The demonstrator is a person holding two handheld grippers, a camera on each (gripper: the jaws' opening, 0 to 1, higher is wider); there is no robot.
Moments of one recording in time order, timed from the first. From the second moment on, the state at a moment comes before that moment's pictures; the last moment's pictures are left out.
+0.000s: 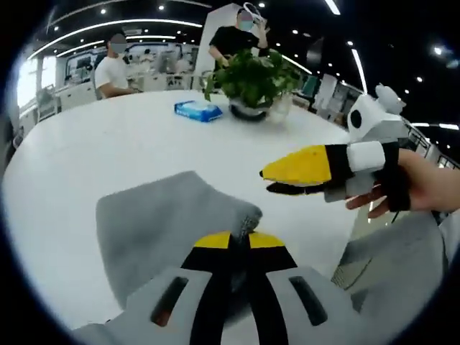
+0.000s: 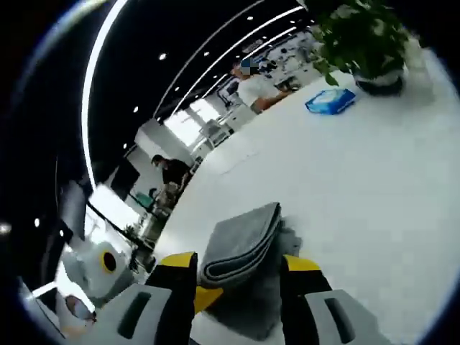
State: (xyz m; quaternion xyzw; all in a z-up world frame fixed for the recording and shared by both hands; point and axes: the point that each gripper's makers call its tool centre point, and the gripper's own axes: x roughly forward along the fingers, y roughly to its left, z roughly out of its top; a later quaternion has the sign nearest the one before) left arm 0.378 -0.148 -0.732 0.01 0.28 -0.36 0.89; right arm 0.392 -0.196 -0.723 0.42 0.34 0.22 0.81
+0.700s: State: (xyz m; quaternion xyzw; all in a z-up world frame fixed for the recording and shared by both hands) left arm 0.316 -0.151 -0.700 0.12 0.23 -0.45 0.85; right arm 0.404 -0.190 -0.756 0.48 0.40 0.19 0.76
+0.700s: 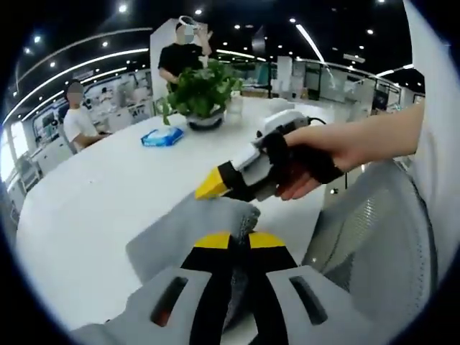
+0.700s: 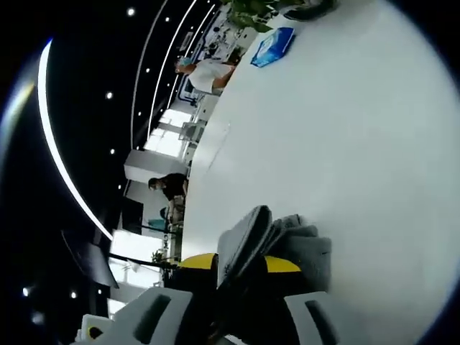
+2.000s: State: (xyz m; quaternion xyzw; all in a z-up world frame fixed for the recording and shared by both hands) left arm 0.350 -0.126 -0.650 0.06 0.21 -0.33 0.92; right arm 0.407 -0.138 -0.693 0.31 0.38 0.28 0.83
